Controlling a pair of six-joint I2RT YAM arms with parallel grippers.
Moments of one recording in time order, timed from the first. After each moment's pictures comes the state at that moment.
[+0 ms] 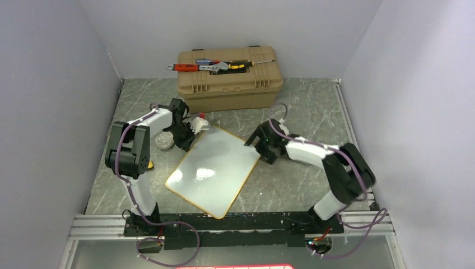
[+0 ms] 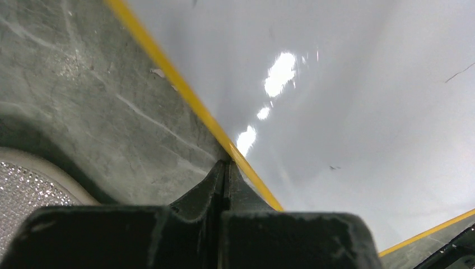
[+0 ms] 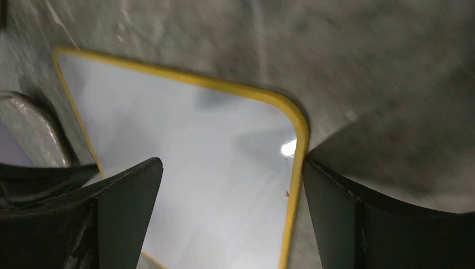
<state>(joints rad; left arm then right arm) -0.22 1.88 1.24 -0.79 0.35 0.79 0.58 1.53 0.76 -0.17 0.05 1.22</state>
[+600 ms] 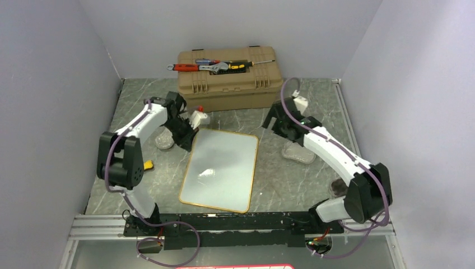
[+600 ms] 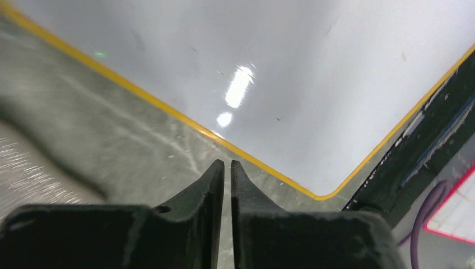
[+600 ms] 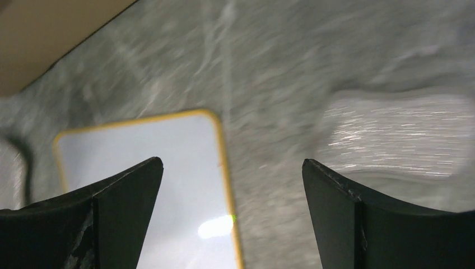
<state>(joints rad) -0.22 1.76 1.28 -1.04 0.49 0.75 0.52 1.42 1.09 -0.52 0.31 0.84</state>
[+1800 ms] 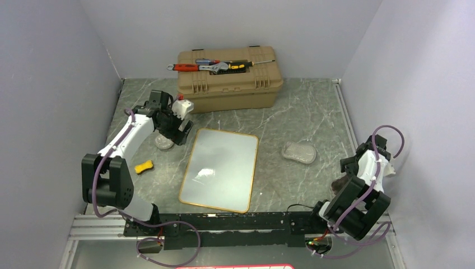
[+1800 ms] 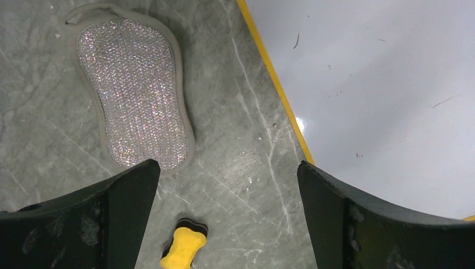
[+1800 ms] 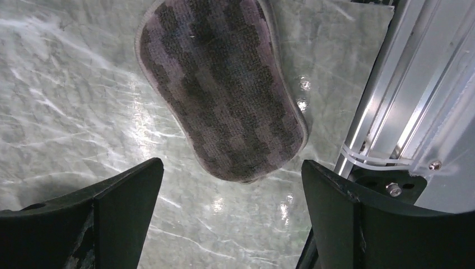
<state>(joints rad) -0.15 1.51 1.17 -0.74 0.21 0.43 -0.68 1.21 0.78 -0.90 0.26 0.78</state>
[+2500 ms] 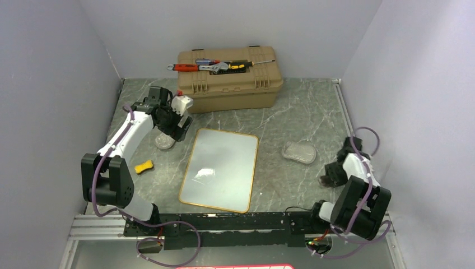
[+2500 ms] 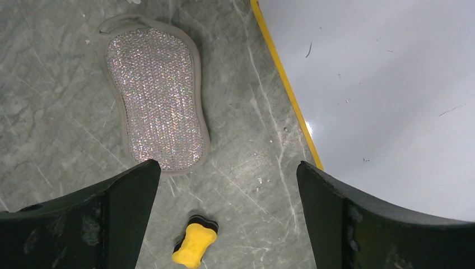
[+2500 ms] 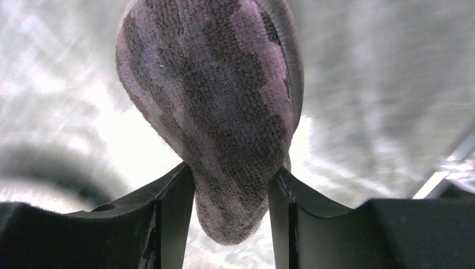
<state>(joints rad) -0.15 1.52 1.23 -0.77 0.19 0.42 -0.53 1.24 0.59 -0.71 0.21 0.88</state>
